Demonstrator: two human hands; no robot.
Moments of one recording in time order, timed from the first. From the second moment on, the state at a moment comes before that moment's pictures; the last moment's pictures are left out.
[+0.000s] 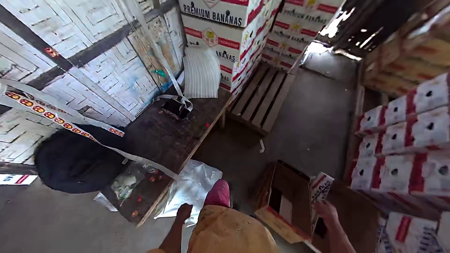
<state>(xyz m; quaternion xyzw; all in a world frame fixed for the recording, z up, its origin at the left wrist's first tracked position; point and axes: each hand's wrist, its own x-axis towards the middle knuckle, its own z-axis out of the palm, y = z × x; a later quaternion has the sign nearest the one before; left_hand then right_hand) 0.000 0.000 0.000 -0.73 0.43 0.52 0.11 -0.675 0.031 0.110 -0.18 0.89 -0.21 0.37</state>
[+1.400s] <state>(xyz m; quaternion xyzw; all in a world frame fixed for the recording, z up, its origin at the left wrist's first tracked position) -0.042 -0.831 0.067 -0.80 0.15 0.42 -0.40 -0.113 -1.025 -0.043 -0.93 0.27 0.17 0.21</state>
